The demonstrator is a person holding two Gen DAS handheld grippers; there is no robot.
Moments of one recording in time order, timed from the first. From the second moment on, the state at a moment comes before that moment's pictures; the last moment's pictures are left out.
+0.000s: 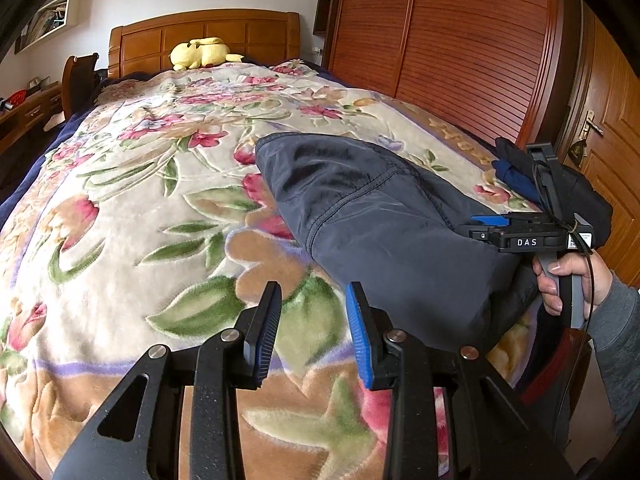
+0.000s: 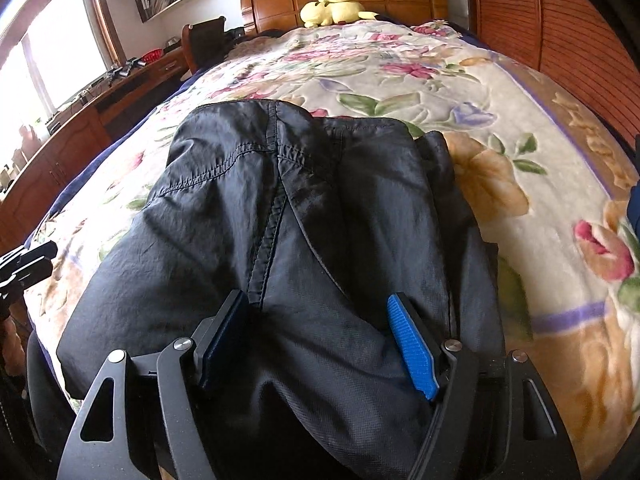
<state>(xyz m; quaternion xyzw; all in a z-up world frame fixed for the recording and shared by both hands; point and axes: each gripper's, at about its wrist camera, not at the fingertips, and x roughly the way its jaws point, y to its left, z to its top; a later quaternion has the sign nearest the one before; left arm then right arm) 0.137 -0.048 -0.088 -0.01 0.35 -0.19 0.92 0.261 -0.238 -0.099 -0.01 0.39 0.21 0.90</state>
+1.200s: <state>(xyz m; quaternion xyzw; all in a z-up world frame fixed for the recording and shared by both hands) 0.284 -0.130 -0.084 0.03 0.36 -0.23 0.90 0.171 -0.293 -0.075 -0.06 0.35 0.13 0.93</state>
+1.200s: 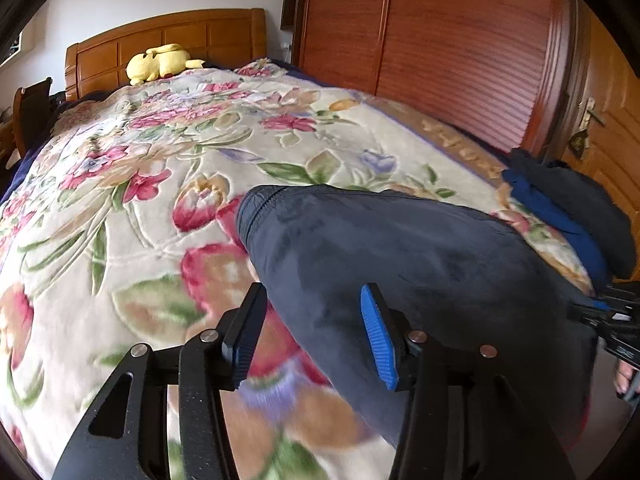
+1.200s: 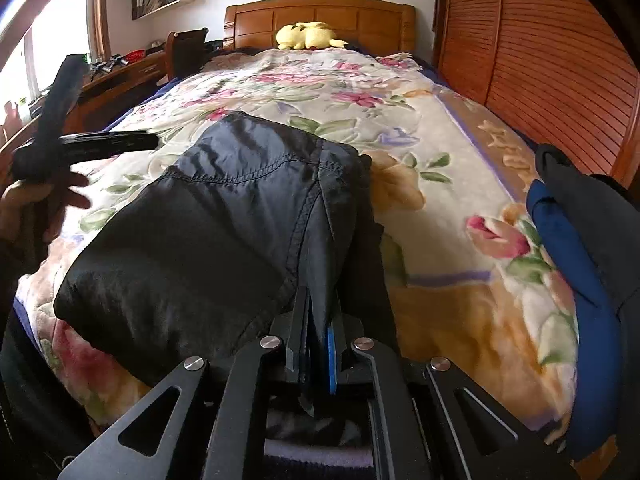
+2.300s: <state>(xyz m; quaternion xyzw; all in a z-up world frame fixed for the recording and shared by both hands) 0.395 -0.141 -0.143 -0.01 0.44 -0.24 0.87 0.173 -0.301 -0.118 0.06 0.38 0.15 0.91</state>
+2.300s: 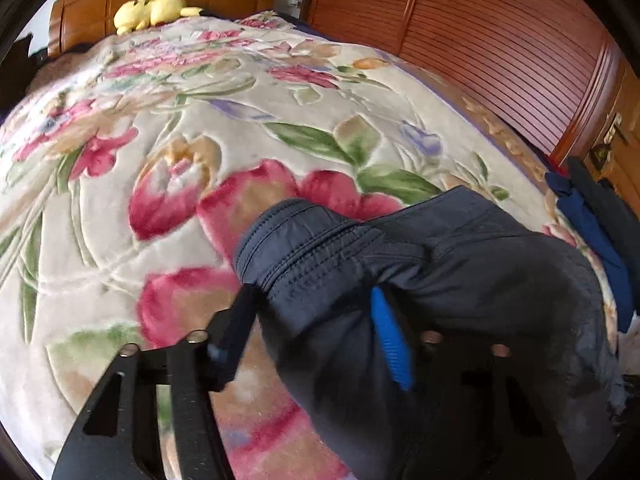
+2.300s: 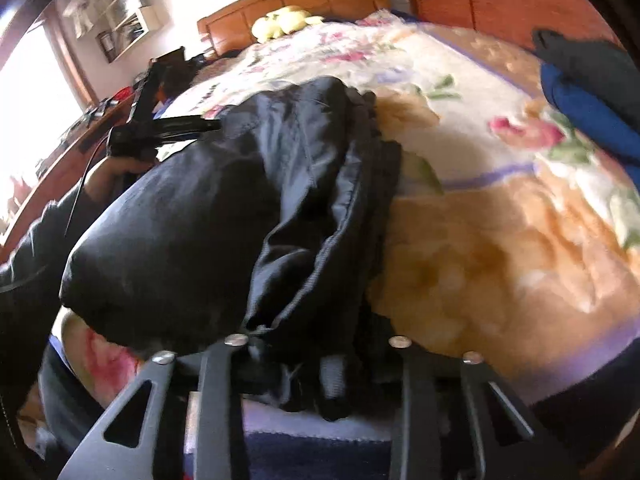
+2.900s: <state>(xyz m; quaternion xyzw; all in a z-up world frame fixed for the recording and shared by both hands) 0.332 -0.165 -0.030 0.04 0.33 -0.20 0.92 0.147 -0.324 -0.049 0.03 0.23 0.15 0.96</state>
